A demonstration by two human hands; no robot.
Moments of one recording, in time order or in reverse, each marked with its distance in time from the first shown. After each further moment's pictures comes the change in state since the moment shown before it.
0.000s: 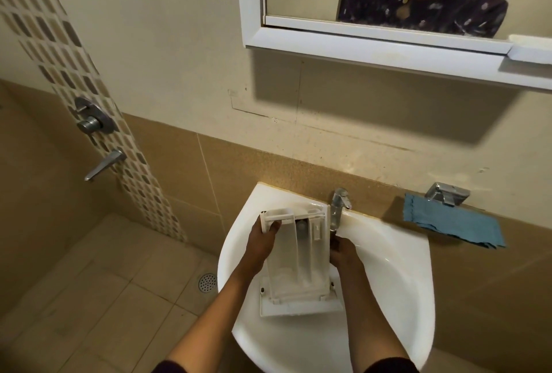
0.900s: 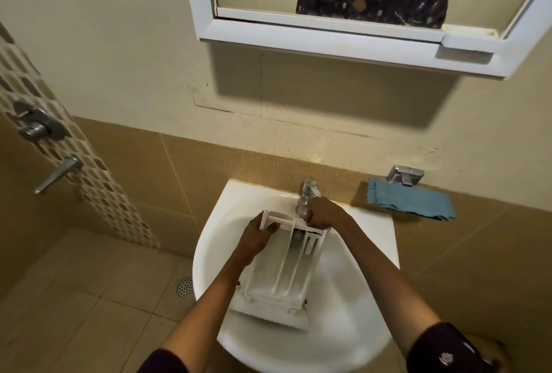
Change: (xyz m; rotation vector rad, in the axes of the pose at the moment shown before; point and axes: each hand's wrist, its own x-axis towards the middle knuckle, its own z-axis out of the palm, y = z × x) left_hand 0.002 0.005 0.031 0.231 -0.233 -0.027; right_hand 0.007 -0.110 -0.041 -1.100 -0.310 -0.161
